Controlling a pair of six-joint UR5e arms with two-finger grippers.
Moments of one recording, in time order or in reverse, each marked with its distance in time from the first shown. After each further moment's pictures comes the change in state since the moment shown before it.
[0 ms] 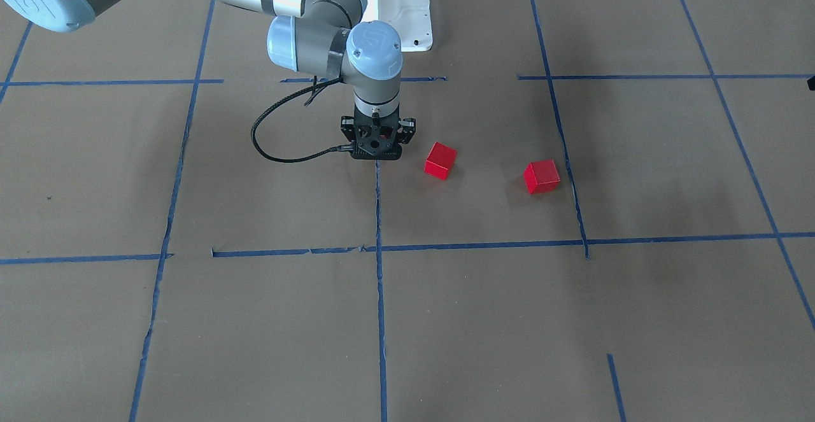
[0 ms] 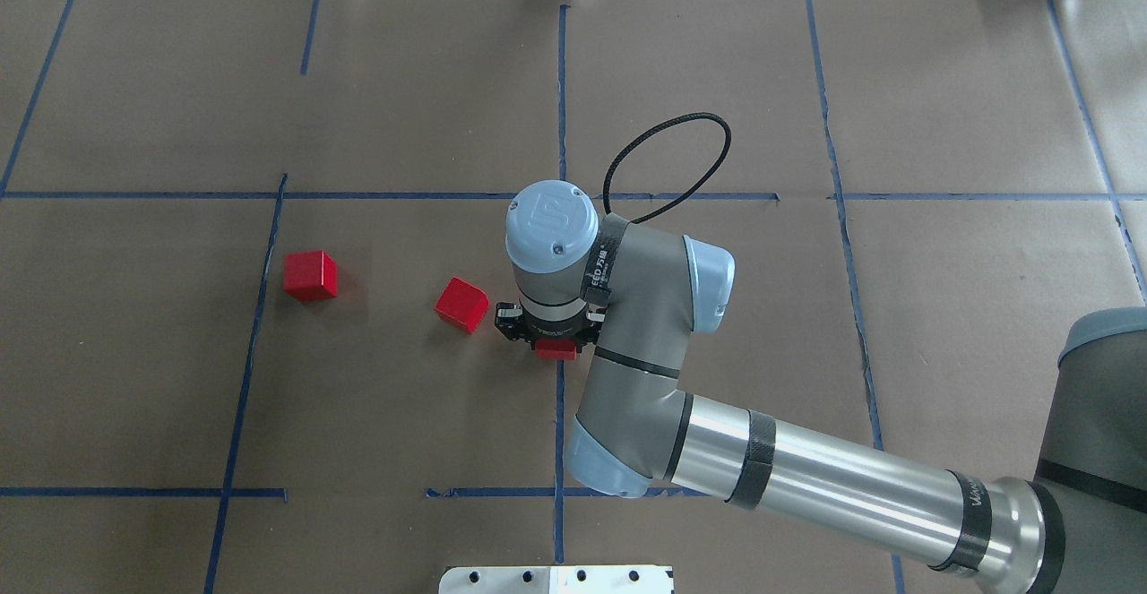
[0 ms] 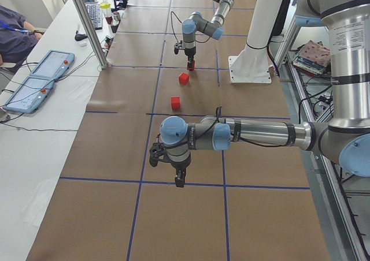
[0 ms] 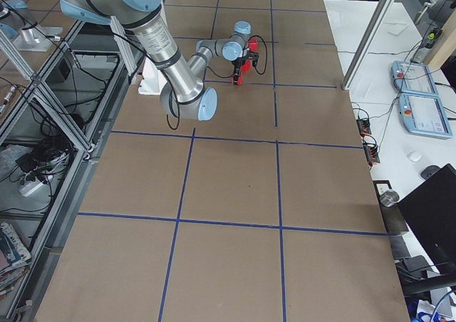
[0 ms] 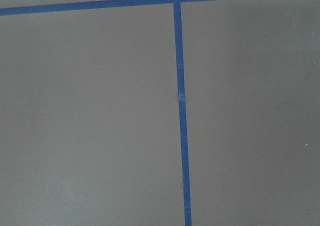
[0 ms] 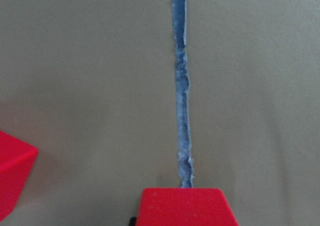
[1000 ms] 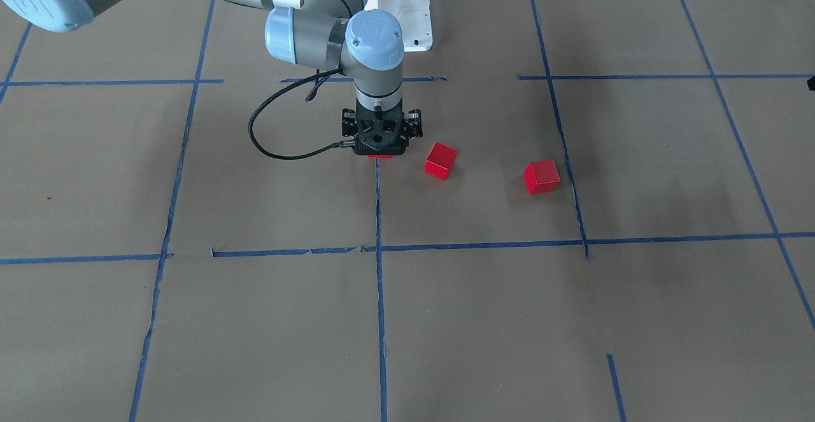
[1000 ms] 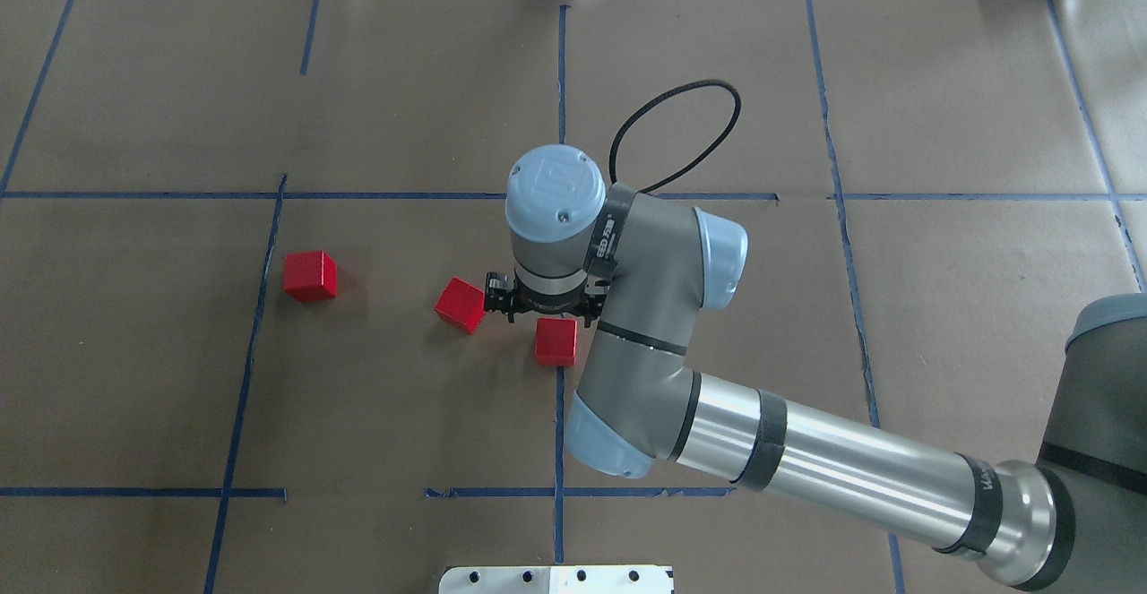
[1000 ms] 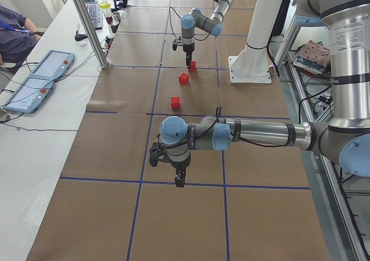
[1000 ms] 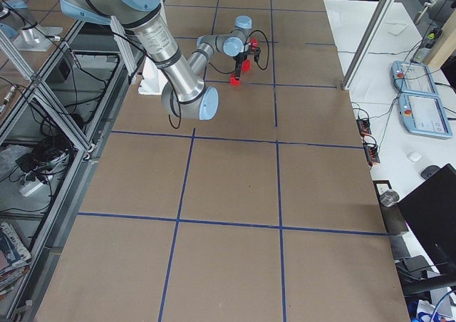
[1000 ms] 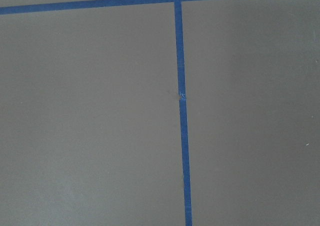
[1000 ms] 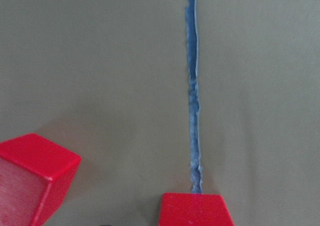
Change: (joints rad) left arm 0.001 0.000 -0.005 -0.002 0.000 0.000; right arm 0.066 0.012 0.097 -0.058 0.021 -0.035
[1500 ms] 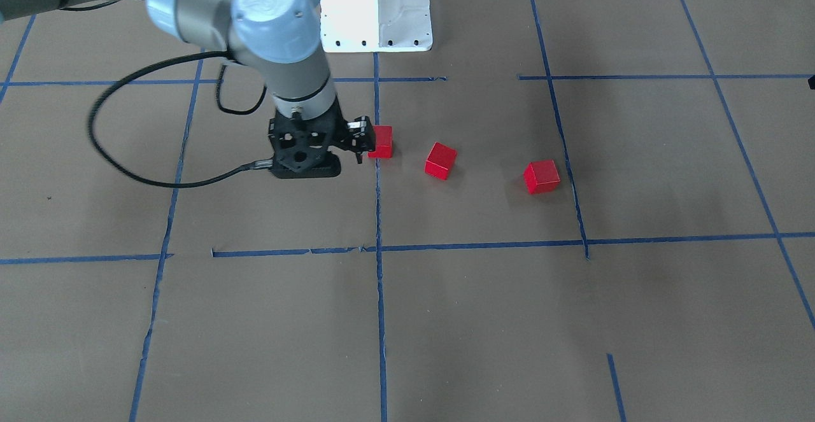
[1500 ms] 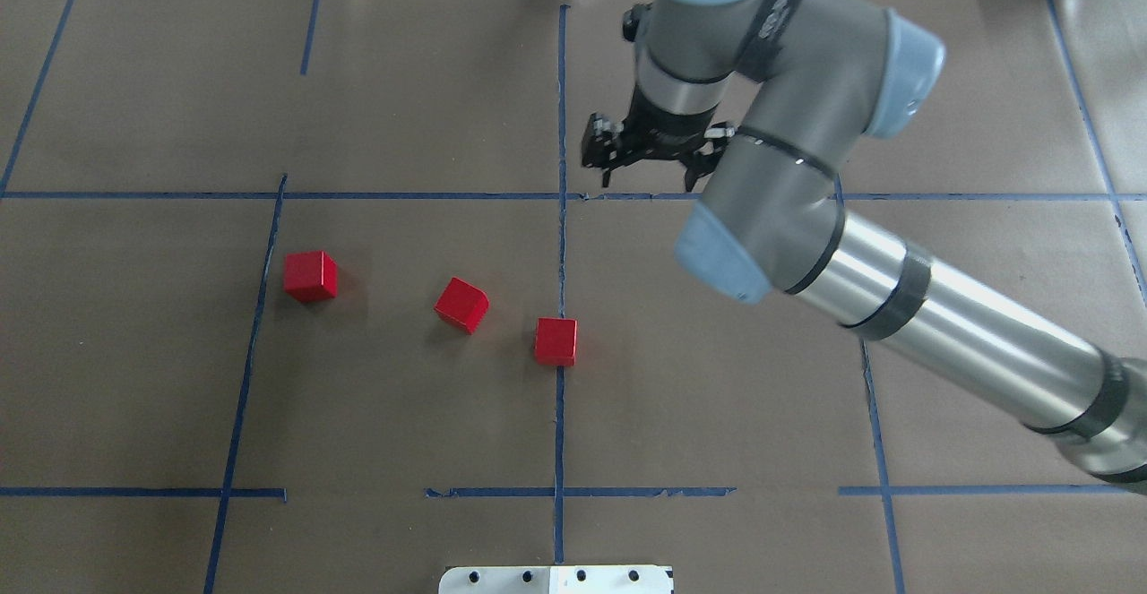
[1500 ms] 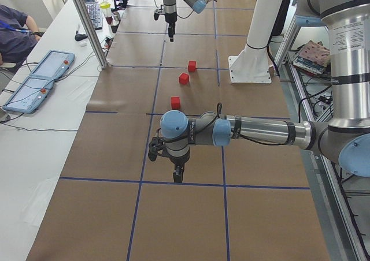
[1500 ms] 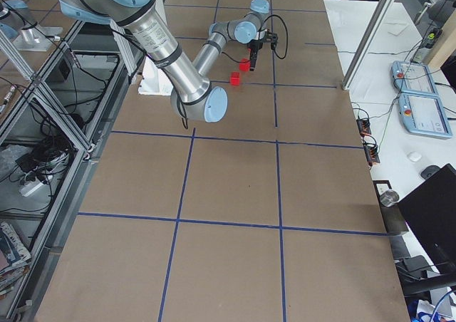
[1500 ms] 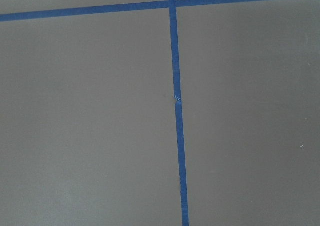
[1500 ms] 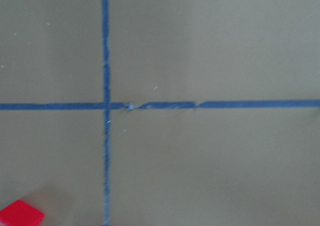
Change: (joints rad) left arm 0.000 -0.006 -0.041 -0.006 0.003 -0.003; right arm 0.319 -0.095 0.150 -0.168 0.200 -0.325
